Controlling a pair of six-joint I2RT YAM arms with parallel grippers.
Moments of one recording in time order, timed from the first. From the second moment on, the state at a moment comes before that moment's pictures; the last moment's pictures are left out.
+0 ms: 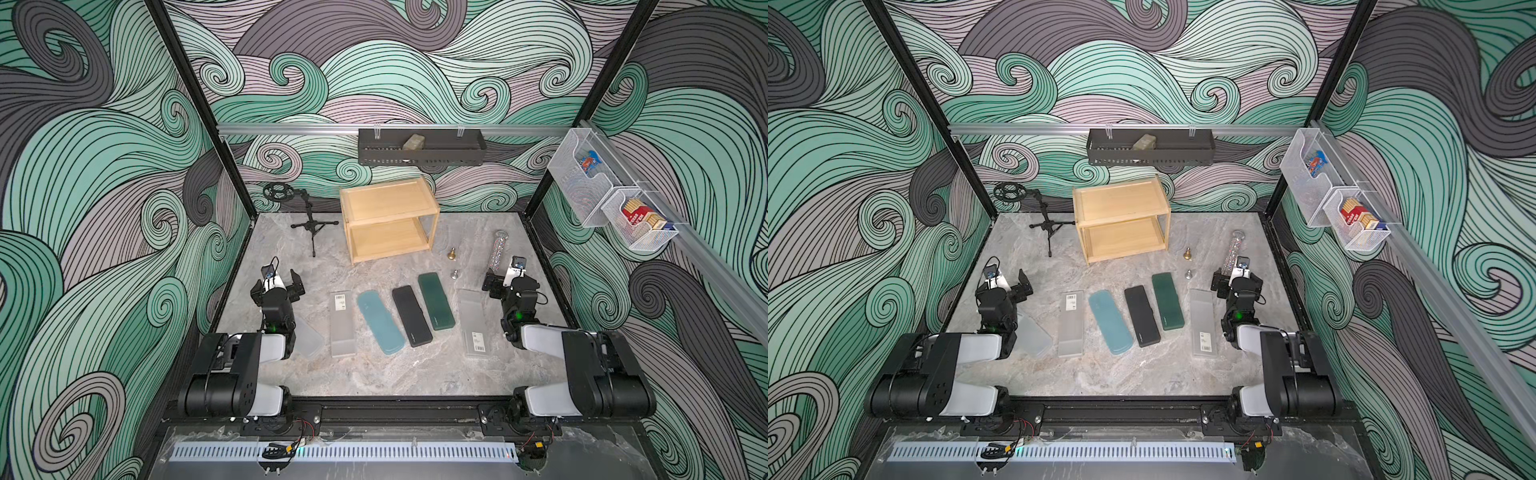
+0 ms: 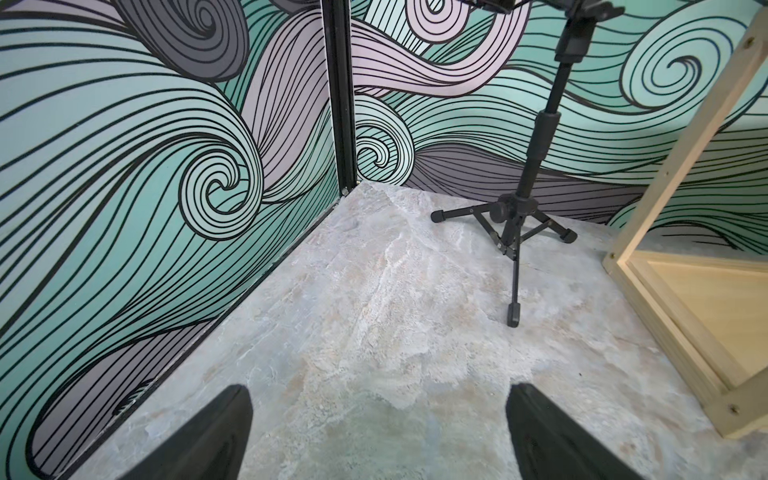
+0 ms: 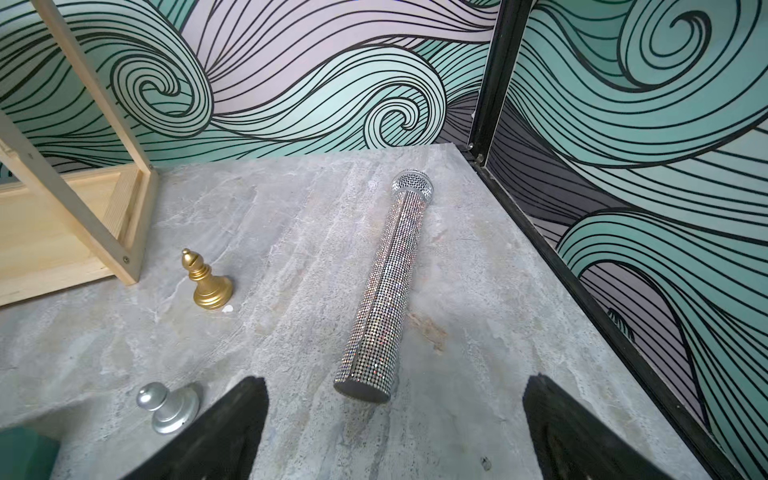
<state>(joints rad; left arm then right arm) 0.01 1.40 0.24 0.99 -0.36 -0.06 0.00 1.44 0.35 0.77 0.26 0.03</state>
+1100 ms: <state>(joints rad) 0.03 1.56 0.17 1.26 -0.01 -0.11 0.00 1.55 0.20 1.28 0.20 0.01</state>
